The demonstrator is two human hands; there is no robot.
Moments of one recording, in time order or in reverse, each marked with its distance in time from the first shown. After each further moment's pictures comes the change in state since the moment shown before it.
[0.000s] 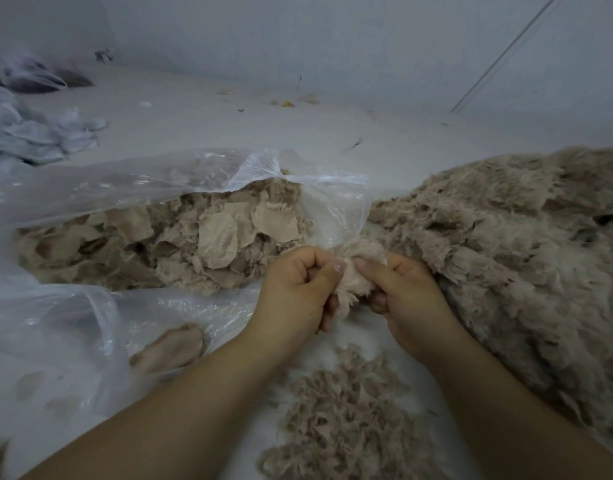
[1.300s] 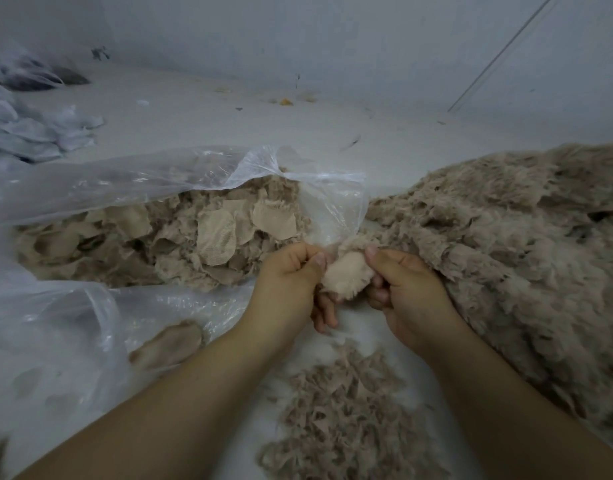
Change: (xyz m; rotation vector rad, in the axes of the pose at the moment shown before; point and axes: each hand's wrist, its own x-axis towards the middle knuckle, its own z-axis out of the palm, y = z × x) left_hand 0.001 0.004 -0.003 -0.029 -0.030 -0.072; right_hand 0.004 -0.001 -0.003 0.007 0.050 0.044
